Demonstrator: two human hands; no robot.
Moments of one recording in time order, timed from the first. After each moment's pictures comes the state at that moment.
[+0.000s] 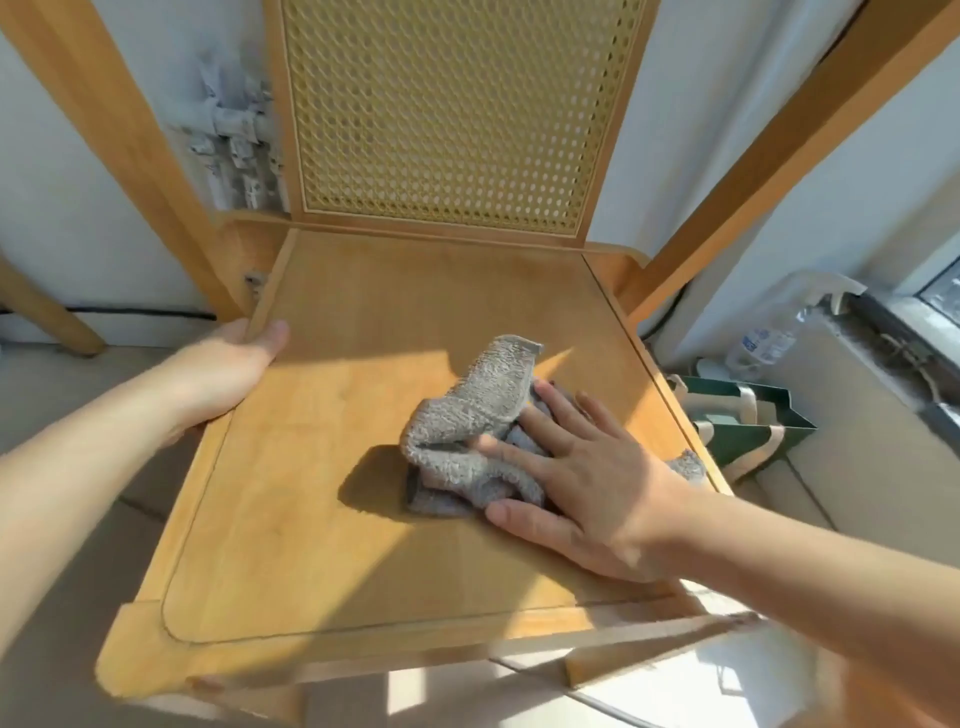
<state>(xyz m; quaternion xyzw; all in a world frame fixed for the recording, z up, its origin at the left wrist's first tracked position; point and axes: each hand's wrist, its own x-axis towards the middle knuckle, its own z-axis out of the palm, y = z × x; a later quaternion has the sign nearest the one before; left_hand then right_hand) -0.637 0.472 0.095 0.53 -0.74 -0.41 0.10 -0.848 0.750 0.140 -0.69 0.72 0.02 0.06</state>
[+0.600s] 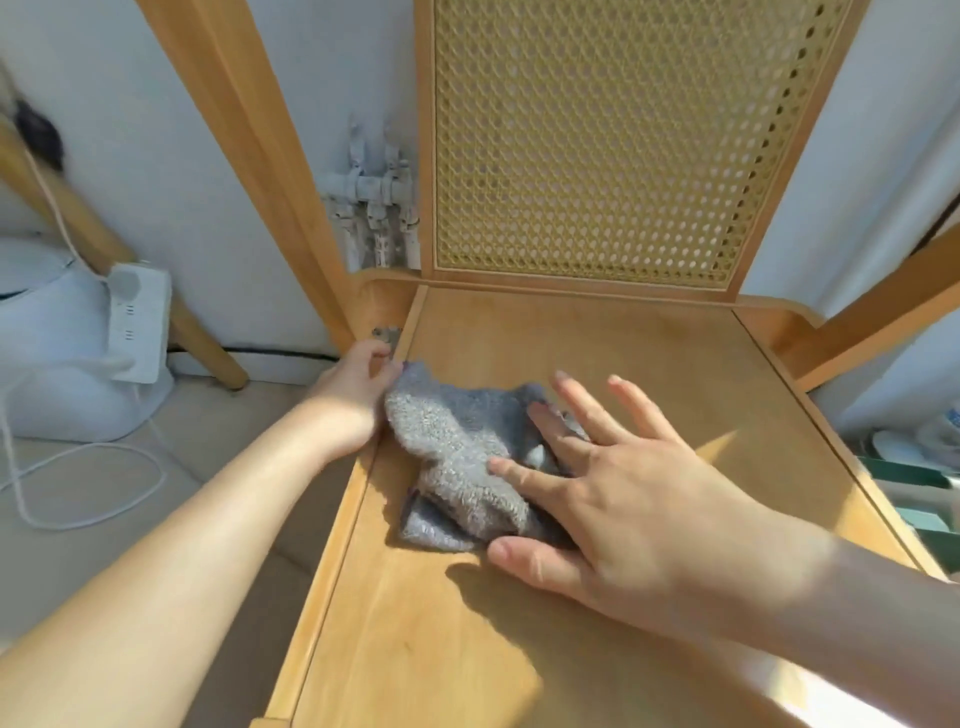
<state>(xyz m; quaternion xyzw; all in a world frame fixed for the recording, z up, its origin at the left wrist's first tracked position) -0.661 0.457 0.106 0.55 -0.68 -0.42 0.24 -0.808 0.655 0.157 -0.77 0.64 0.03 -0.04</state>
